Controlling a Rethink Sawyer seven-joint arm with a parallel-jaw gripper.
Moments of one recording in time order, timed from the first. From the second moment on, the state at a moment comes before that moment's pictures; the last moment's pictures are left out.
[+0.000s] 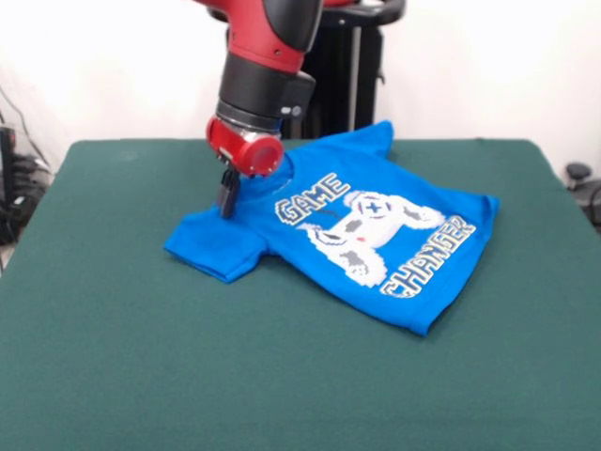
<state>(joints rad) -0.24 -0.50 -0.20 2.00 0.11 -0.28 2.34</state>
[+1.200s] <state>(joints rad) -0.29 -0.54 -0.19 2.02 0.06 -0.26 2.34</state>
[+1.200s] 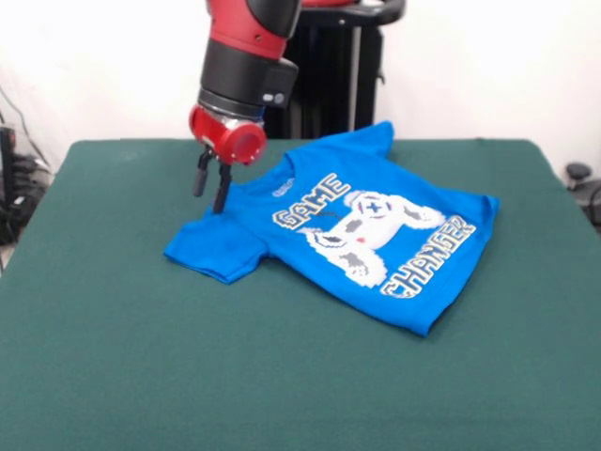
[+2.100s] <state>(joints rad) -0.21 -0.57 -0.14 2.08 0.07 -0.26 2.34</state>
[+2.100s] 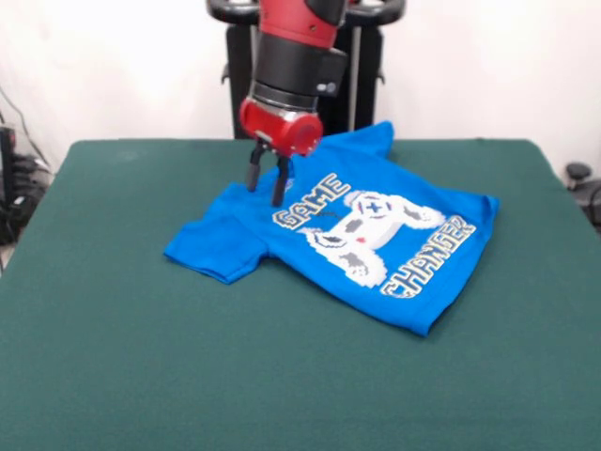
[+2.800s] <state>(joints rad) -0.05 -0.57 -0.13 2.08 0.23 -0.26 2.34</state>
